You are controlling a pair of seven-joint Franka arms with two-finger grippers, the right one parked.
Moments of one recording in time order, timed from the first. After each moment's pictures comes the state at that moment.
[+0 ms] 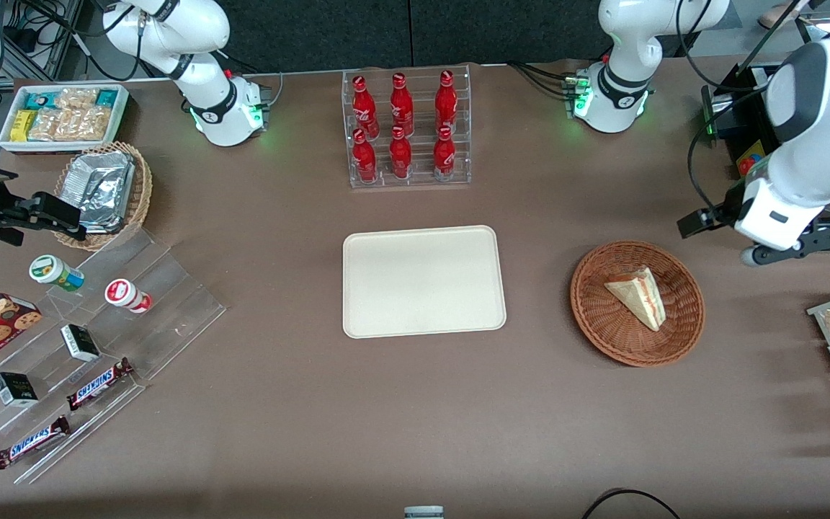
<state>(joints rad) 0.03 -0.03 -0.09 -1.96 0.03 1.81 -0.36</state>
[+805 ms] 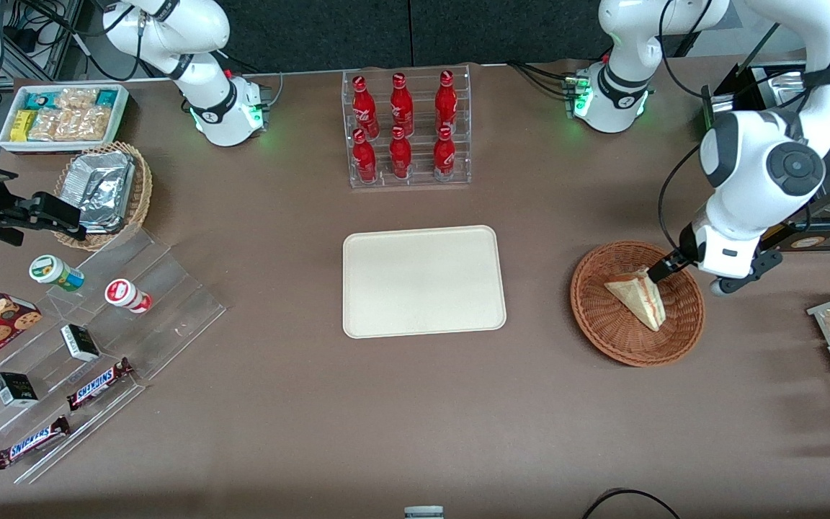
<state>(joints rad) 0.03 0.06 -0.09 -2.23 0.02 2.30 -0.59</state>
